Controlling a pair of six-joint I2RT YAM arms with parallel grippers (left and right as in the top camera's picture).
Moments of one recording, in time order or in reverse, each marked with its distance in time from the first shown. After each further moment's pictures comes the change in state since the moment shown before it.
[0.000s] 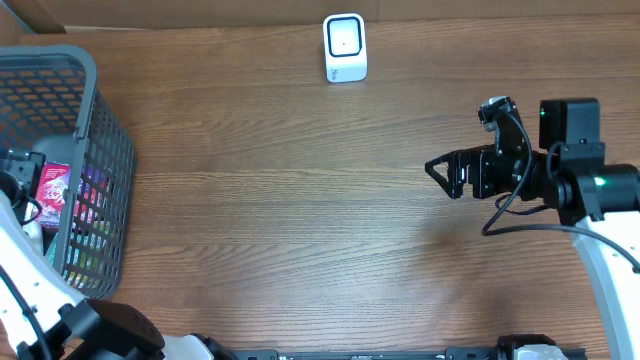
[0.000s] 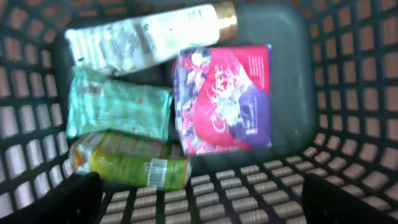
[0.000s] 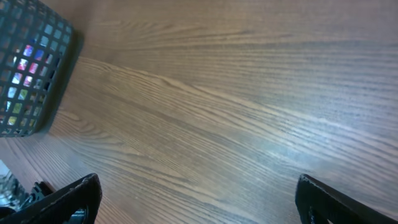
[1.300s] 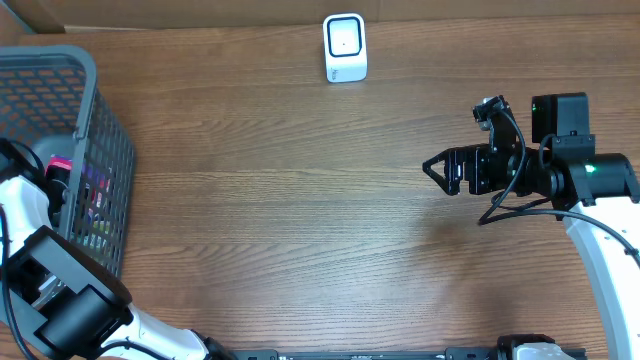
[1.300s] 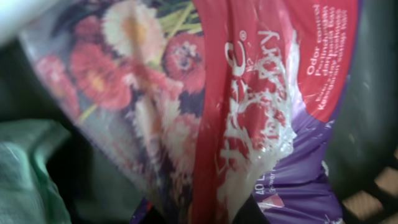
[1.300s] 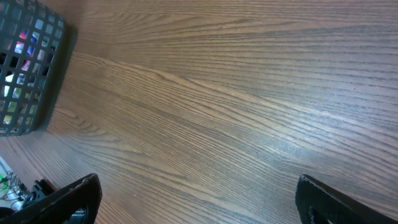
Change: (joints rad) left arm -0.001 0.262 -0.284 0.458 0.203 0.151; right arm 0.000 0.048 0.000 0.000 0.000 0.000
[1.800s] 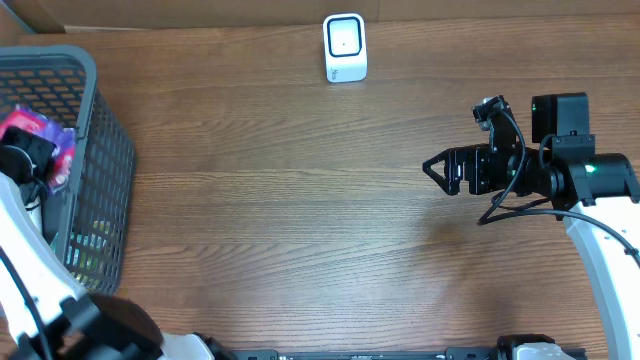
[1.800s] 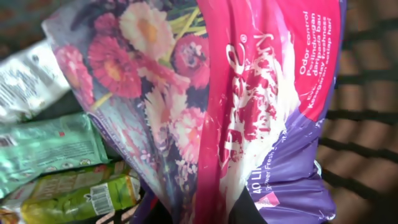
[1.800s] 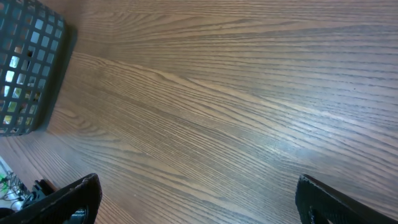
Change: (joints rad) left arm -0.060 -0.250 0.317 -0.370 -0.014 0.090; right arm 0.000 0.000 0.000 0.000 0.000 0.000
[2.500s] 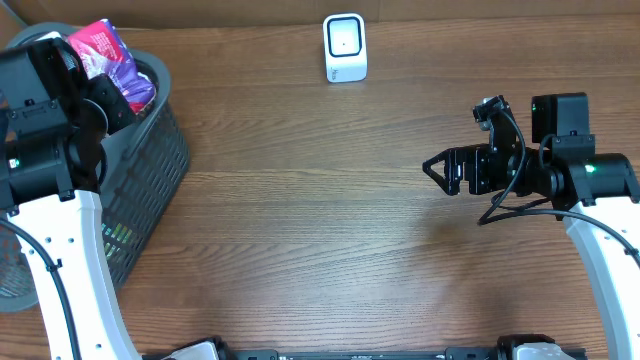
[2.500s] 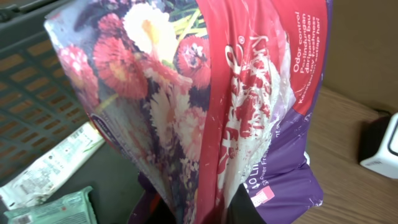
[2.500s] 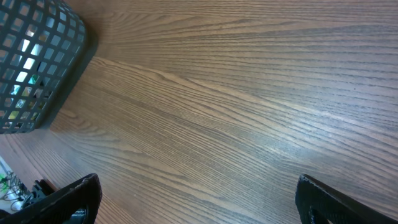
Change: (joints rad) left arm -0.429 -0.222 0.002 0.082 -0.172 0.219; right arm 0.000 0.000 0.000 0.000 0.000 0.000
